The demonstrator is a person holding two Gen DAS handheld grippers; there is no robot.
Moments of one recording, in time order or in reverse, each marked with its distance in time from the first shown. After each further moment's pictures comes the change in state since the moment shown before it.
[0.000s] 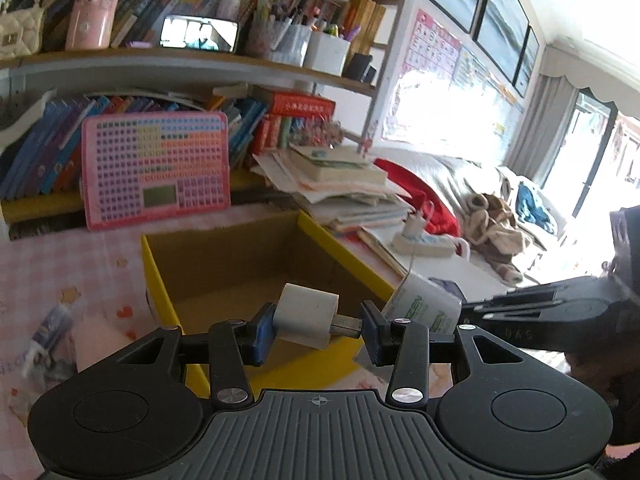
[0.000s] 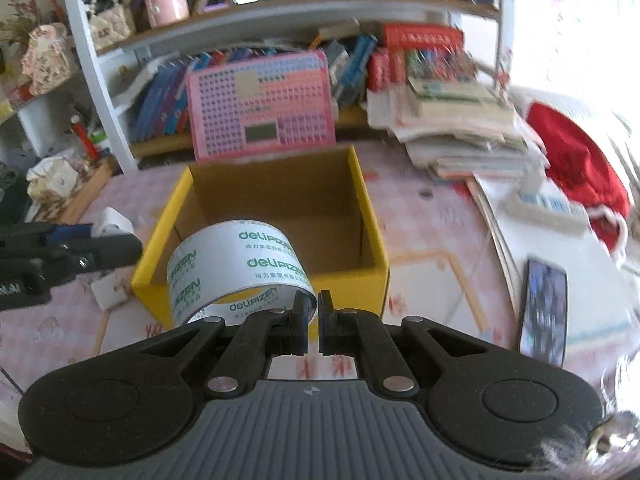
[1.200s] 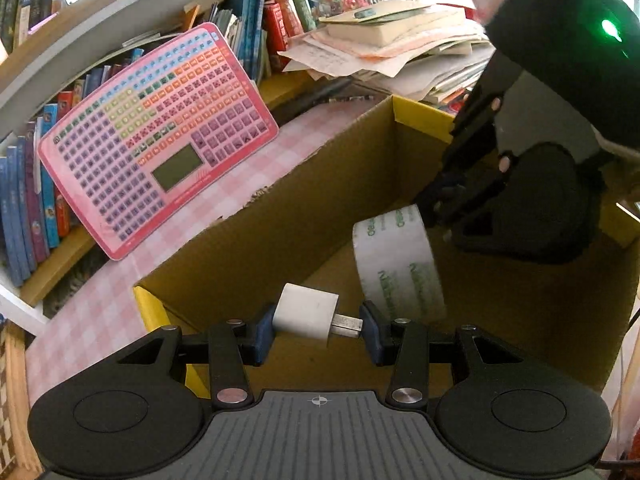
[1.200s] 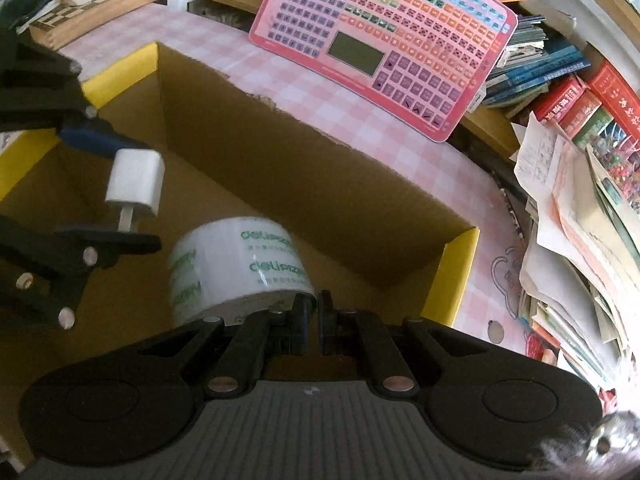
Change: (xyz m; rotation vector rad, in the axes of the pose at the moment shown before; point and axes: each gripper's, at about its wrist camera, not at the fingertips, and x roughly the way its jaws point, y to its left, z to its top) left arm 0.189 0.033 0.022 0.376 0.398 0.283; right arm 0.242 0.009 0.096 -0.641 0.316 0.079
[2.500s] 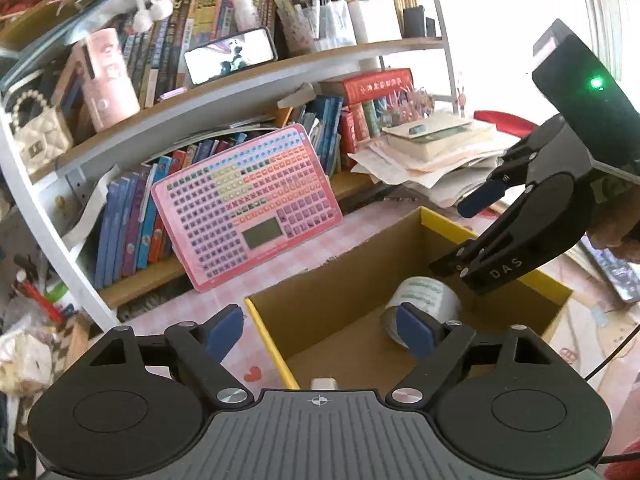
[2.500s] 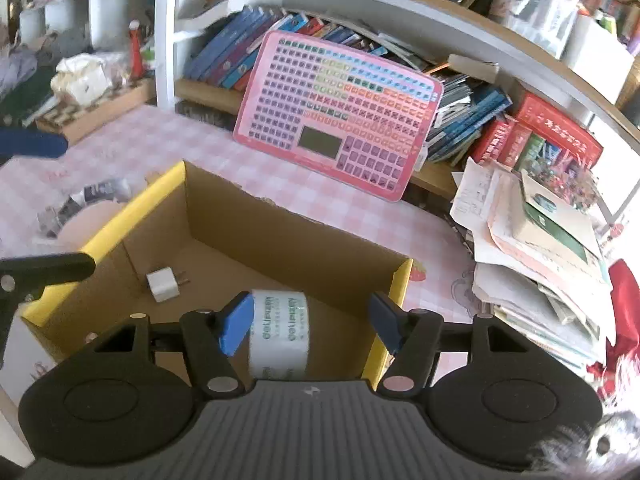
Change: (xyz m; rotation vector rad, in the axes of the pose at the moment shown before) left arm -0.125 -0.012 -0.041 -0.170 -0.298 0.159; right arm -0.097 0.024 -0.036 0.176 -0.260 -0.034
